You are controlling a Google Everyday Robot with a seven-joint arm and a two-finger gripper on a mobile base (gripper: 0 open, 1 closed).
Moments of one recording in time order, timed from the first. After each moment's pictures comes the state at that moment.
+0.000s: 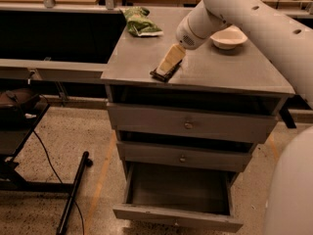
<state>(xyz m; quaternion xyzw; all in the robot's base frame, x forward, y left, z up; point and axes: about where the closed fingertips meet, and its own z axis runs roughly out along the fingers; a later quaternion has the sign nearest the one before) 0.739 -0.058 0.884 -0.52 0.78 0.05 0.35</state>
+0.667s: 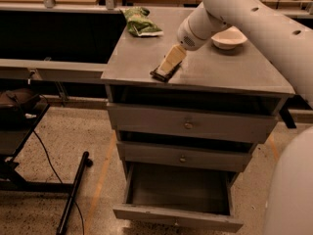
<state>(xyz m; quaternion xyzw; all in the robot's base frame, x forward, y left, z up) 0.741 -0.064 0.880 -0.51 0.79 0.04 0.34</state>
